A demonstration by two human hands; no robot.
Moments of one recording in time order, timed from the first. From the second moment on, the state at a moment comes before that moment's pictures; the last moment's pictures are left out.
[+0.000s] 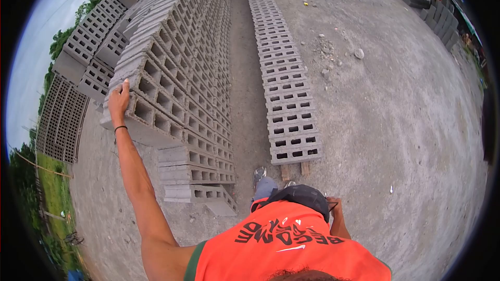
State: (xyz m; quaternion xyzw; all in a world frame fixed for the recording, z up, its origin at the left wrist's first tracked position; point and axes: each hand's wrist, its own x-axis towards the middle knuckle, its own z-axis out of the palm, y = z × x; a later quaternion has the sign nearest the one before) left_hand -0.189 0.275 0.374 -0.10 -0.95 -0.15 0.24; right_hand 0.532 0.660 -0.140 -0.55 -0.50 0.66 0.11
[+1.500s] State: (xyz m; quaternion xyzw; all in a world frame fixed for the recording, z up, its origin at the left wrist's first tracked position) left_hand -0.217 0.261 0.371 -0.11 -0.97 -0.09 0.18; right_hand 0.527 0.656 -0.129 -0.56 -0.47 0.68 0.04
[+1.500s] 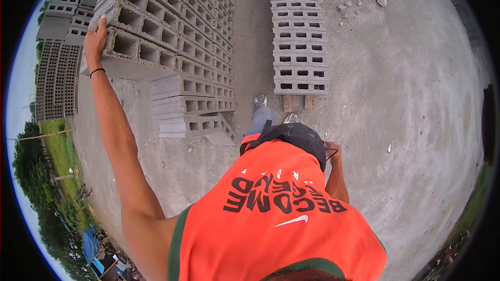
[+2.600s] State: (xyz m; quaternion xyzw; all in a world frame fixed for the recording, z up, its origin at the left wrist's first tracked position) left_hand -0.183 0.264 0.377 -0.23 -0.87 -0.36 0.24; right_hand 0.161 0.666 -0.130 -0.40 -0.72 0.55 -0.14
